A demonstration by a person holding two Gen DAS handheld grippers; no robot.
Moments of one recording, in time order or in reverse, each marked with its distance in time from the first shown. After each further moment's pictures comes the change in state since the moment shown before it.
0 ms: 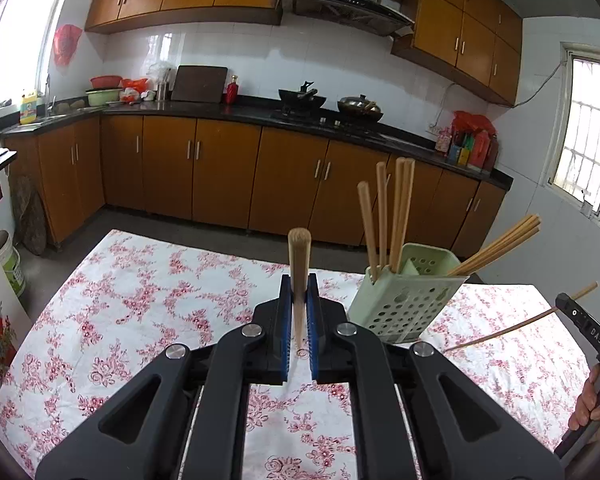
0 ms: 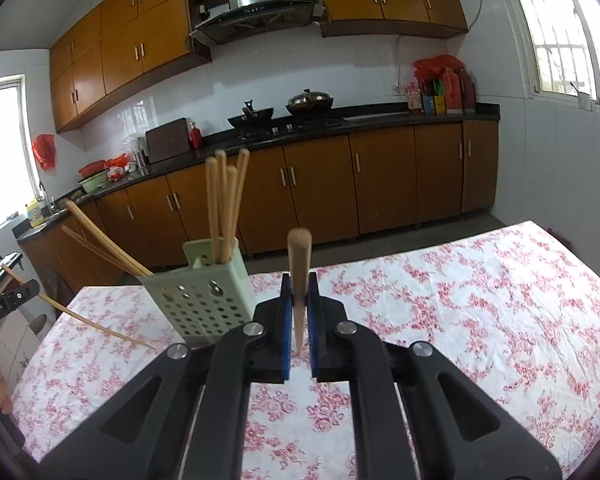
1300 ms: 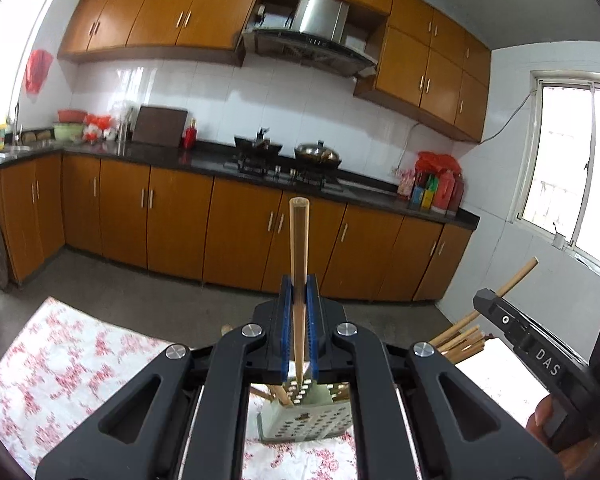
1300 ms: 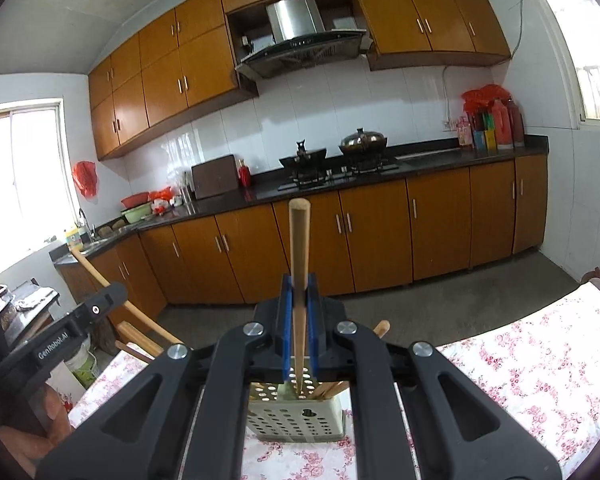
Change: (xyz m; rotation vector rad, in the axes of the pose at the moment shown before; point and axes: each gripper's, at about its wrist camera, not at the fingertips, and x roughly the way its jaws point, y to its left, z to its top) left arm 0.033 -0.078 0.072 -0.004 -0.137 -0.130; right arm 0.044 0.071 0.100 -0.024 -0.108 0.156
